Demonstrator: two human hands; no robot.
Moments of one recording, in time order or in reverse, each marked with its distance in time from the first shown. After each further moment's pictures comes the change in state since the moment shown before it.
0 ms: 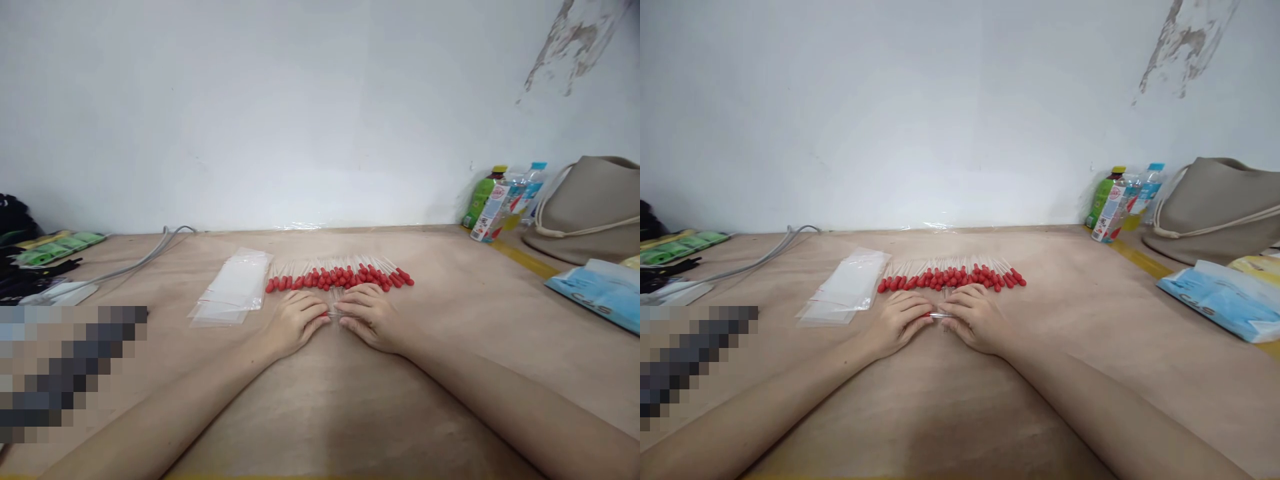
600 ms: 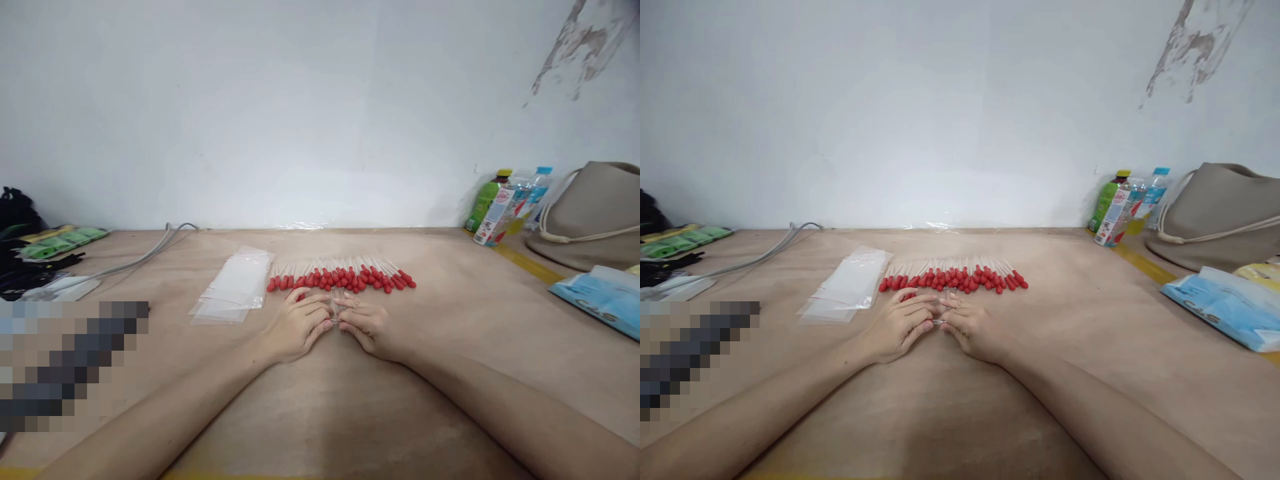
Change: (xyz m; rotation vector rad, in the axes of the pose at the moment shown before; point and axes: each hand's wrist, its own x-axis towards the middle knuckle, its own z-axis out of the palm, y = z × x) left_hand 0.001 0.008 -0.009 0.009 -0.185 0.039; right_hand 0.001 -0.008 0.003 0.122 -0.029 -0.085
